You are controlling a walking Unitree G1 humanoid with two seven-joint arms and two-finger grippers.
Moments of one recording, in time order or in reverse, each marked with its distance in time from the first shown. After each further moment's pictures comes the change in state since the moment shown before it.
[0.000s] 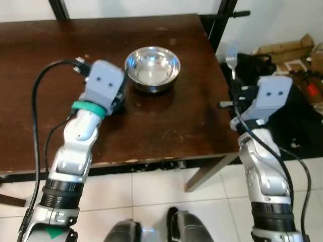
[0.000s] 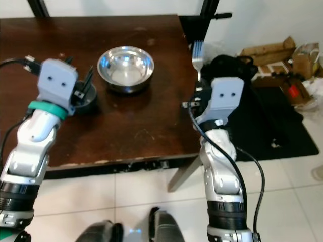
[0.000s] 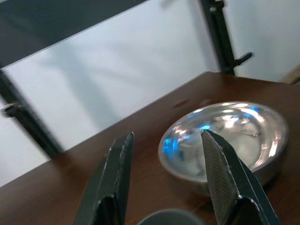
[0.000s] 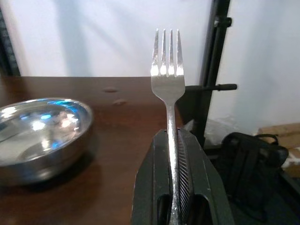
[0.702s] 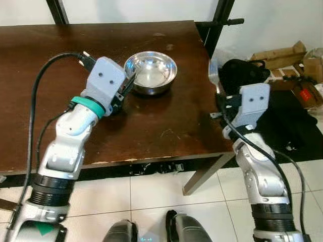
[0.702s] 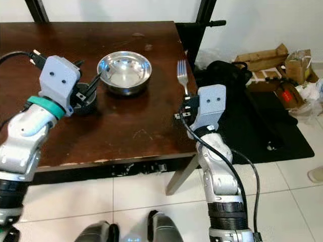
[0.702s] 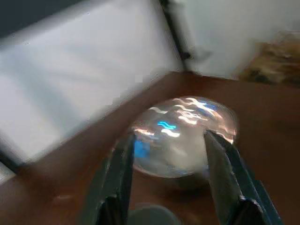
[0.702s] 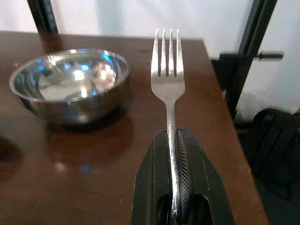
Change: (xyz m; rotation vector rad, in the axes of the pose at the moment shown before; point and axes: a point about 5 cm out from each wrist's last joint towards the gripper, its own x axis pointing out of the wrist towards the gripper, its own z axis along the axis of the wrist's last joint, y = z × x) left arm -0.005 0.020 -0.003 -0.057 0.134 -0.361; right arm -0.001 0.019 -0.035 0.030 0.218 0.186
